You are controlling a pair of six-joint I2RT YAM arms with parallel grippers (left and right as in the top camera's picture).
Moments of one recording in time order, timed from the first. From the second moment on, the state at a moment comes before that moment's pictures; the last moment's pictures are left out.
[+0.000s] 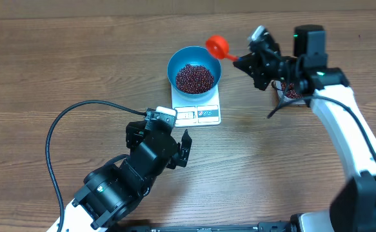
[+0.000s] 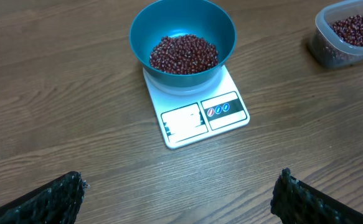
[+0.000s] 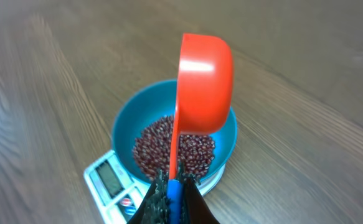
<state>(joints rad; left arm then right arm) -0.81 0.95 0.95 -0.73 -0.40 -0.37 0.08 1.61 1.31 -0.43 -0.77 -0.48</state>
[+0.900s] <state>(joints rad) -0.81 0.95 0.95 -0.73 -0.40 -0.37 0.00 1.44 1.31 -0.89 0.14 -0.12</state>
